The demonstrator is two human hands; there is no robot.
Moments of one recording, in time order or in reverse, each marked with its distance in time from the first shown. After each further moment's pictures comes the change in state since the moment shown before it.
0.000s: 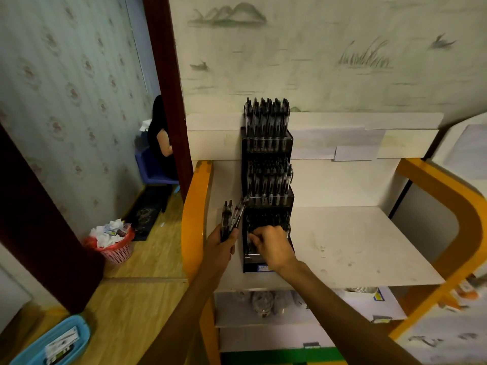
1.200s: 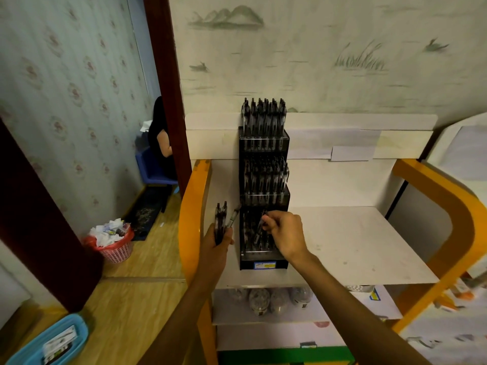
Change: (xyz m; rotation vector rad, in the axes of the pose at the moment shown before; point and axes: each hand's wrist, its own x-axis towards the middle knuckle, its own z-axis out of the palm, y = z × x) left_hand -0.020 0.005 0.002 0.044 0.061 0.161; right_hand -0.002 0.012 -0.037 0.239 0.221 -0.003
